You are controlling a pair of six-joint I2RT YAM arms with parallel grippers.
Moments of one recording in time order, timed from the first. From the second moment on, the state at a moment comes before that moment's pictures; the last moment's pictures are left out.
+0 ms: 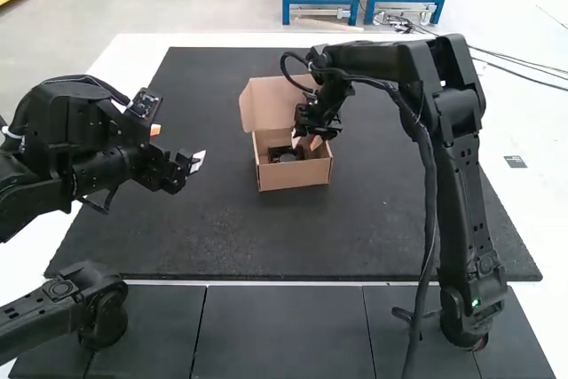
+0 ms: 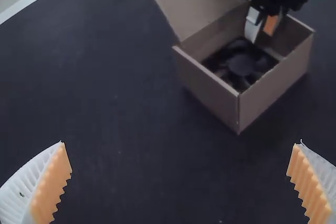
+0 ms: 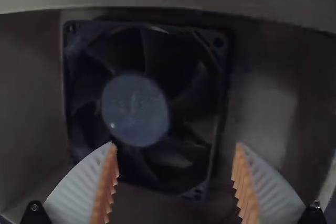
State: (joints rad) left arm -0.59 0.48 0.66 -0.65 -0.19 0.10; right arm 0.49 2.21 1.83 -0.93 -0.27 0.22
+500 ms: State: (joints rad) left arm -0.59 0.56 0.66 -0.55 -0.19 0.10; right arm 0.47 1.86 1.83 -0.94 -0.26 0.21
